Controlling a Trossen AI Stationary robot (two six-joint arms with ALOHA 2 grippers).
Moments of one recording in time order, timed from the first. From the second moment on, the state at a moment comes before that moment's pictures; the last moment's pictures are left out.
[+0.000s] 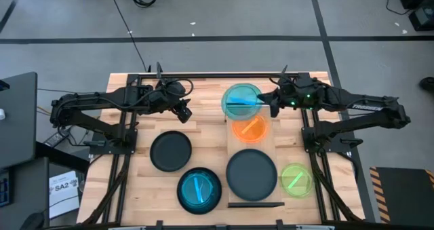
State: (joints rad) left arm 0.08 1.24 1.24 -0.77 -0.49 -0.38; right arm -0.14 0.85 0.89 -0.40 0.19 0.58
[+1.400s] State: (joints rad) left arm 0.08 1.24 1.24 -0.77 -0.49 -0.38; right arm -0.14 0.85 0.89 -0.77 -0.02 0.70
